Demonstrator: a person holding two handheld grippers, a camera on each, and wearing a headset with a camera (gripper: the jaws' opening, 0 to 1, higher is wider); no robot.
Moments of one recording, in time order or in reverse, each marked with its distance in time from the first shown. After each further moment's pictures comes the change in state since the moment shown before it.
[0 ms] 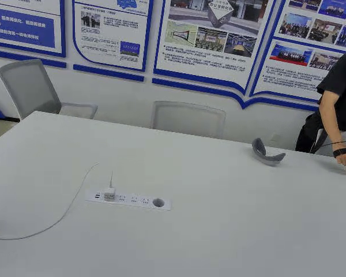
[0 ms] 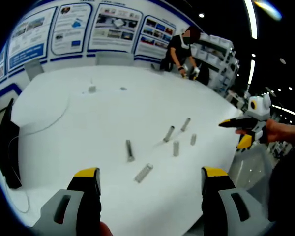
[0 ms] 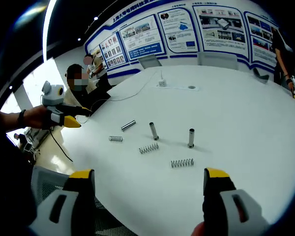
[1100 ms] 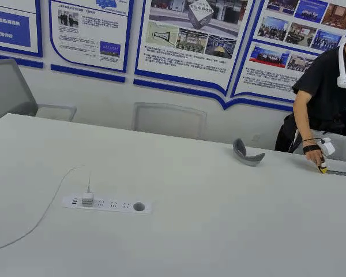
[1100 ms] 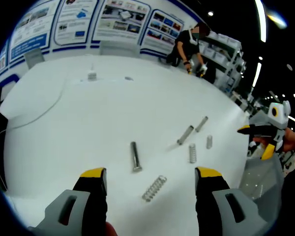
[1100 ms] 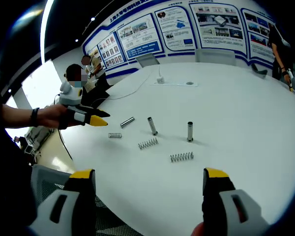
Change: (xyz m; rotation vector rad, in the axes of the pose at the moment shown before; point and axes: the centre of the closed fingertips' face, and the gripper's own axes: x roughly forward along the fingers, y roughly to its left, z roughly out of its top) left arm 0.068 0.023 -0.005 -0.051 0.037 0.011; right arm -0.001 -0.002 -0.013 0.025 0.012 0.001
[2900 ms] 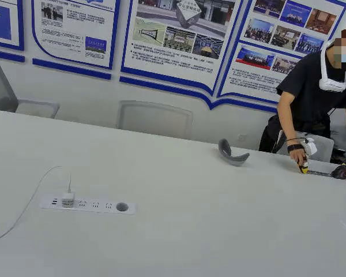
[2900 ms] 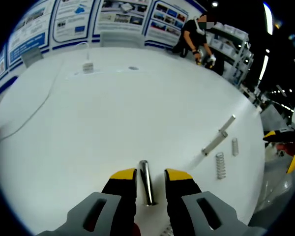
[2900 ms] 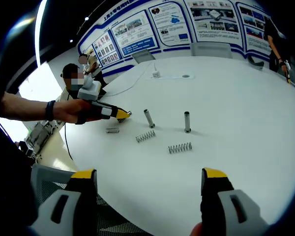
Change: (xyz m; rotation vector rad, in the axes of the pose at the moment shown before) left arm 0.075 0.021 0.010 0.020 0.062 0.071; right arm -0.001 -0.005 -0.015 0.048 0.035 -0.011
